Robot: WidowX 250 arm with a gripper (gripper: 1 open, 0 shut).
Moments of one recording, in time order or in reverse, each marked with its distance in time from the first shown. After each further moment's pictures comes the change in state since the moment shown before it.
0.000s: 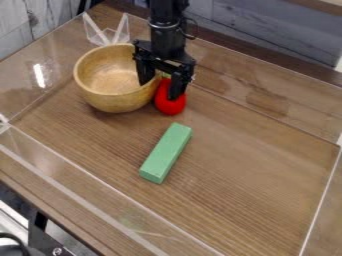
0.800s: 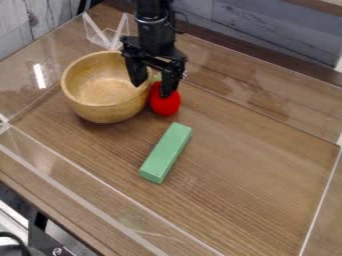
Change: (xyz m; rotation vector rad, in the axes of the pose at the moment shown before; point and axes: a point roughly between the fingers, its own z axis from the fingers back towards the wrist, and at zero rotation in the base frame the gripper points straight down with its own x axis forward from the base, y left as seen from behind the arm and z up) arm -0.016 0.003 0.017 -0.007 -0.028 0.026
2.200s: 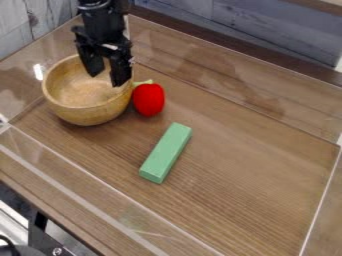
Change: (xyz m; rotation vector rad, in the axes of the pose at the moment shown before) arm -0.029 0.055 0.020 -0.045 -0.011 -0.045
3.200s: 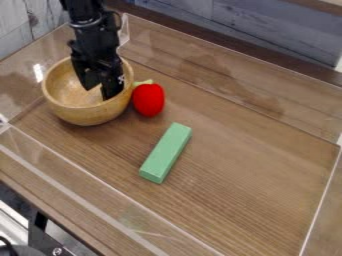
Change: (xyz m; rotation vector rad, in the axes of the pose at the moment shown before) arm -0.024 0.018 -0.013 -0.009 -0.002 -0.042
